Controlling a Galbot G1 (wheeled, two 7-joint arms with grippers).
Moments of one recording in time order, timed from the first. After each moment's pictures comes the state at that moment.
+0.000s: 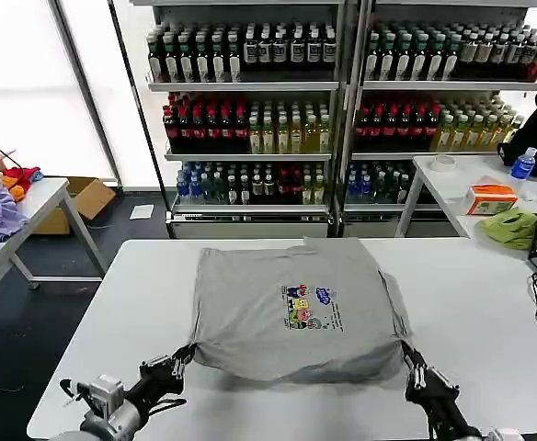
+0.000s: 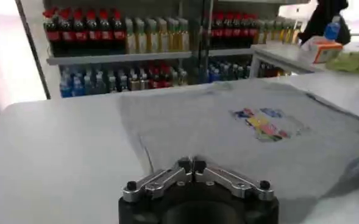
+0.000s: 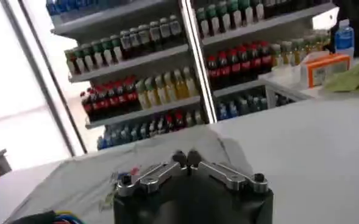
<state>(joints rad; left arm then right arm) 1.46 -1.06 -0.51 -2.16 -0.54 0.58 0.07 -1.59 1.32 0.69 2.17 0.54 -0.23 0.01</state>
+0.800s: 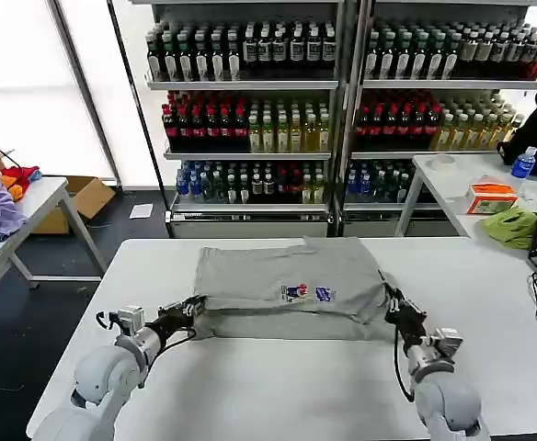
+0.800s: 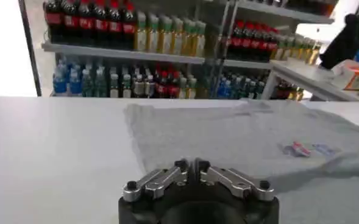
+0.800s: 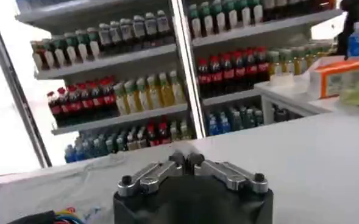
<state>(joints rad) 1.06 -1.10 -0.40 -1.74 -0.58 0.58 0.09 -1.14 1.32 0.54 1.73 0.40 -0.28 0.00</state>
